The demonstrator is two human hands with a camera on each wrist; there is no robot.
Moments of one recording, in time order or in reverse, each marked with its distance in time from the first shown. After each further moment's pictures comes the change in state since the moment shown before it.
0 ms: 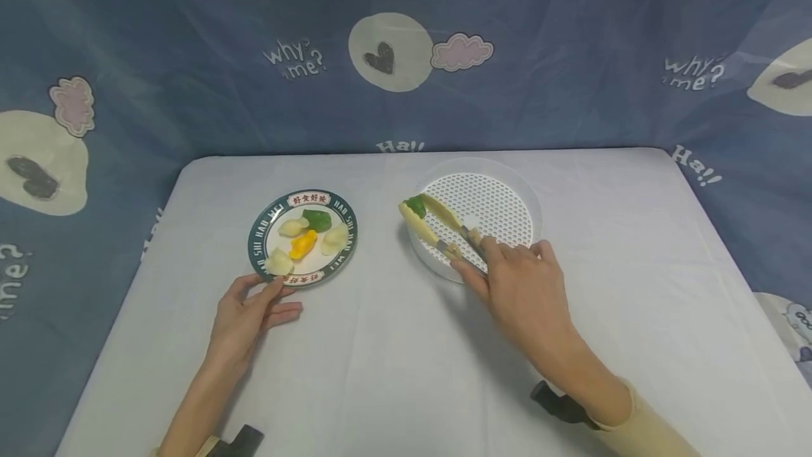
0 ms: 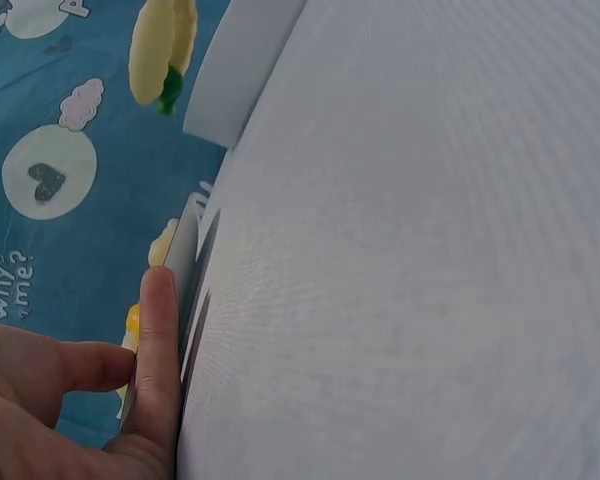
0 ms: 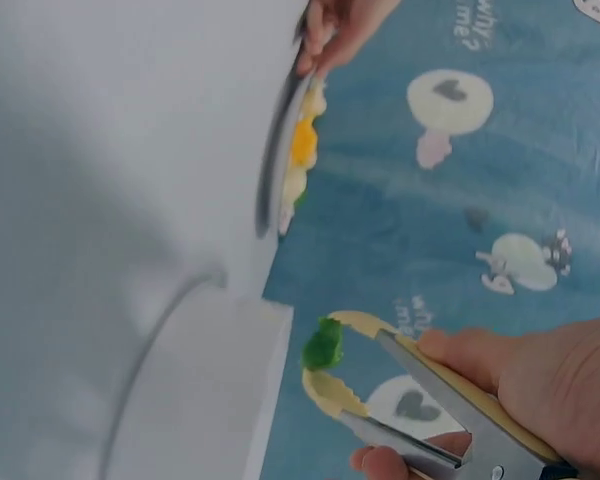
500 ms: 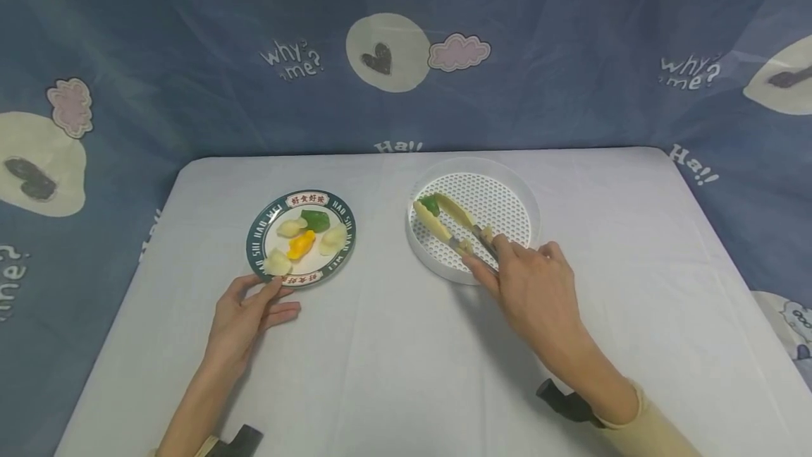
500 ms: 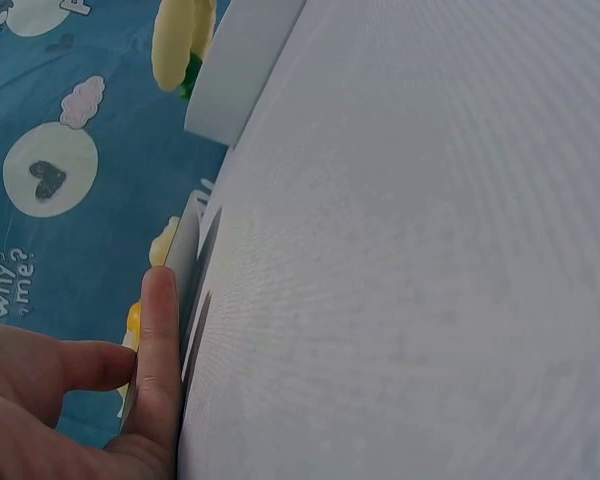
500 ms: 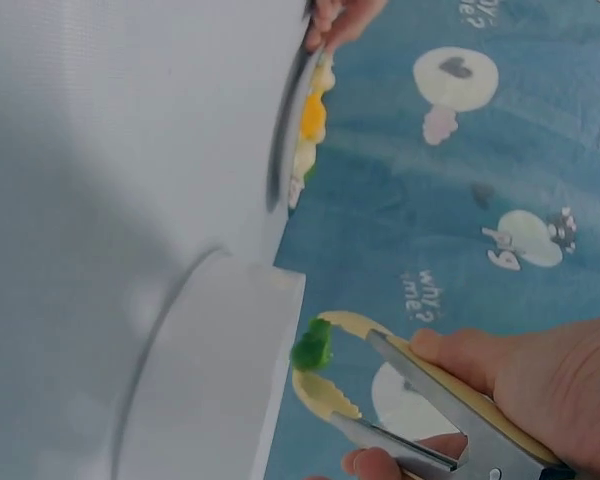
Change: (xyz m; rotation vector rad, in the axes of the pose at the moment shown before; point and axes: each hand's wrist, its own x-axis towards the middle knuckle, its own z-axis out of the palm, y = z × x) left_hand 0.000 0.000 0.000 -0.015 0.005 0.015; right_hand -0.005 0.012 -0.002 0.012 -0.069 0.087
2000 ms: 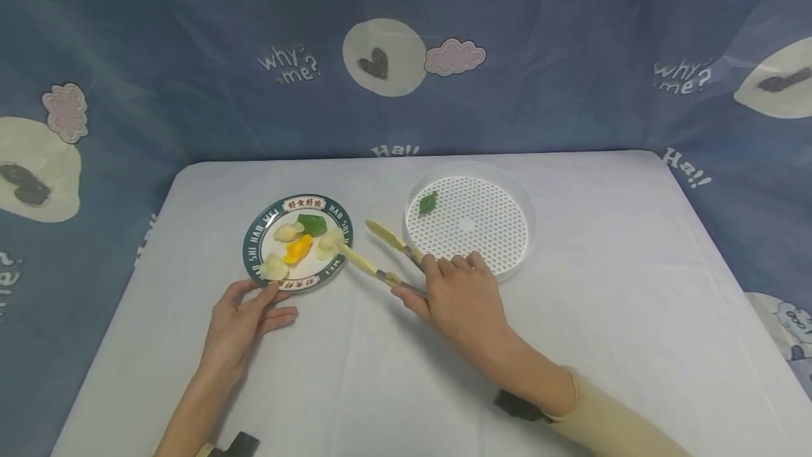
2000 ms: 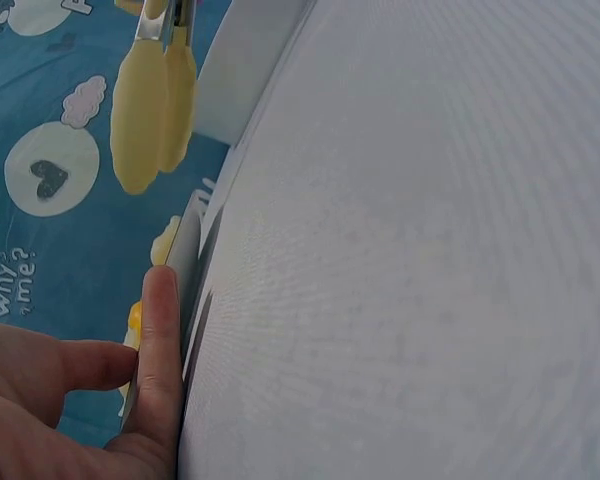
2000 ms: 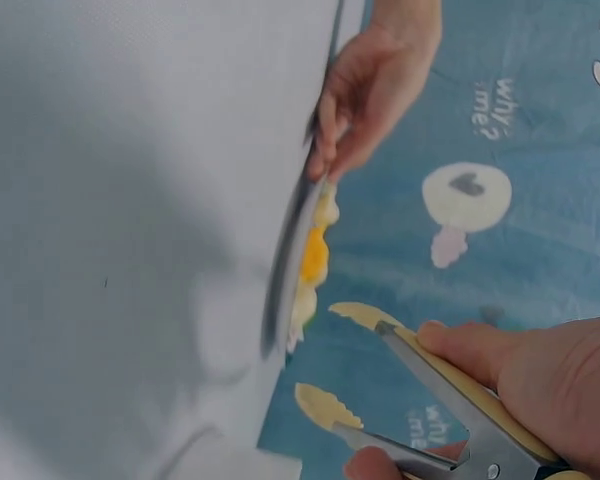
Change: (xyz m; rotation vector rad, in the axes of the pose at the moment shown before) left_hand 0.002 0.002 0.000 0.018 -0.007 -0.003; right_hand 0.014 -0.066 0.024 -0.062 -0.067 -0.143
